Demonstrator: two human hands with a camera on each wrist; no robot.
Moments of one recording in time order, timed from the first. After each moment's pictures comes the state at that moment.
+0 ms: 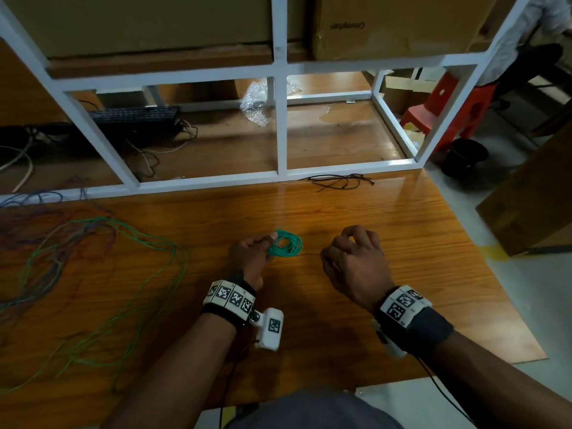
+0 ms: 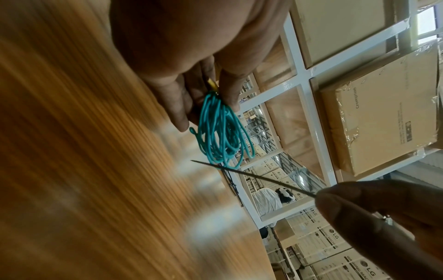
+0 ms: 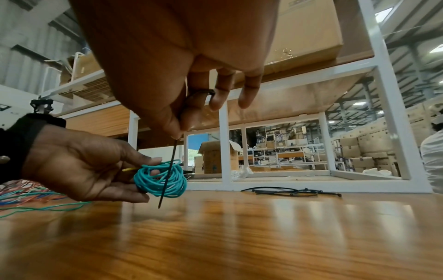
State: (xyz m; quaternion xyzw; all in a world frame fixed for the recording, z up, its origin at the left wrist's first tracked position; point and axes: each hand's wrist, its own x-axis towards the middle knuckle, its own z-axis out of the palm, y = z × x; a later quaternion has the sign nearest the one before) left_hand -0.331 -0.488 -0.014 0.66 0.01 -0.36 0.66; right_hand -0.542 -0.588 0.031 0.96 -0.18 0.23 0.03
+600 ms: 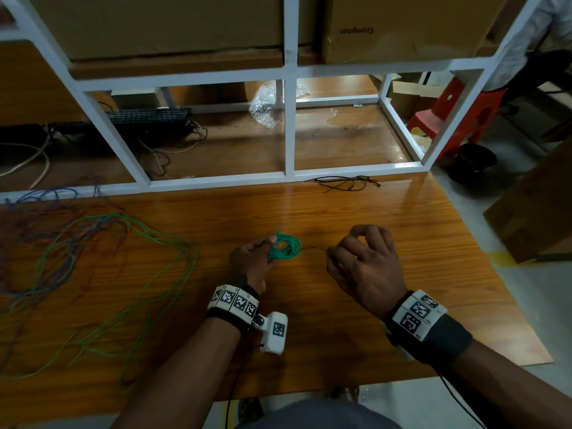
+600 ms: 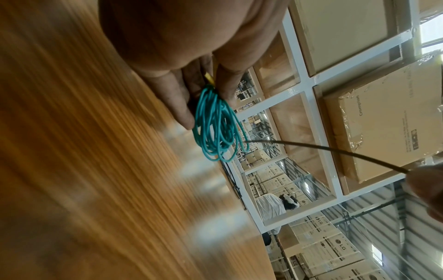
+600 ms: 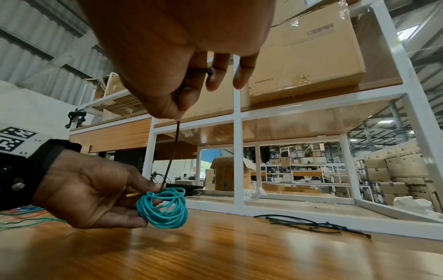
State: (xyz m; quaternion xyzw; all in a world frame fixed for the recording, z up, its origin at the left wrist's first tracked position) left_hand -0.341 -0.469 -0.001 0.65 0.06 -0.34 0.68; right_hand -0.549 -0.571 0.056 0.93 -0.12 0.34 0.07
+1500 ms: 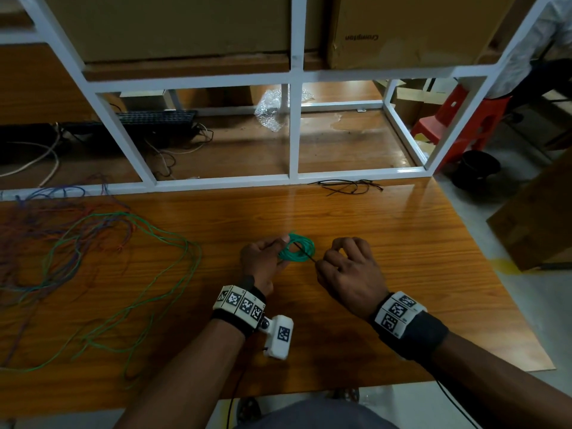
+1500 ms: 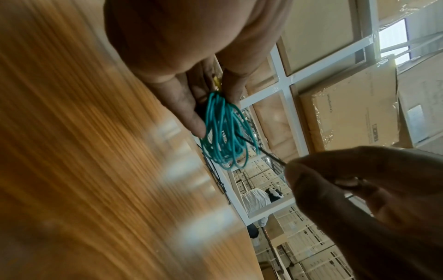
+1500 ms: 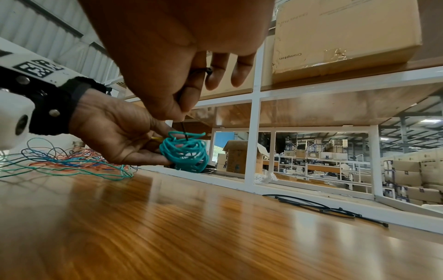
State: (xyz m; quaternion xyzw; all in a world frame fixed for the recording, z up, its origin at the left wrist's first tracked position) left_hand -0.354 -0.470 0.016 0.66 0.01 -0.37 0.65; right_hand -0.535 -0.566 0.024 0.95 -0.06 0.31 0.08
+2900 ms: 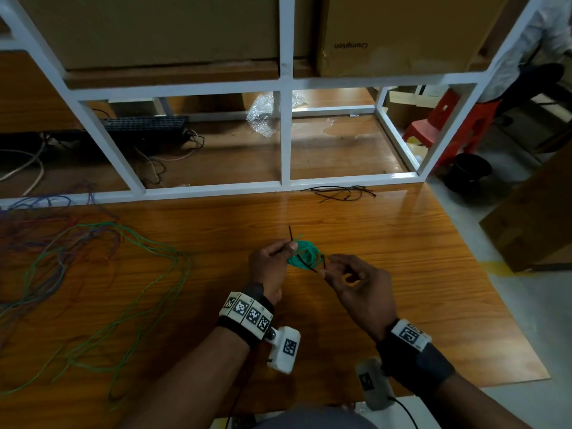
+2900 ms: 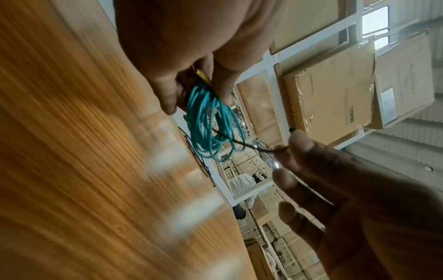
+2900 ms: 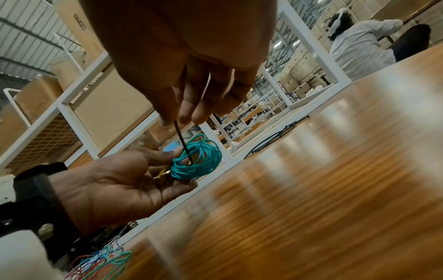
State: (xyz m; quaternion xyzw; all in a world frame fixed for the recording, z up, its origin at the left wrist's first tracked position) left_hand -0.368 -0.502 0.004 0.67 -0.04 -0.34 0.66; right_hand -0.551 -0.563 0.029 0.79 -0.34 0.33 -0.38
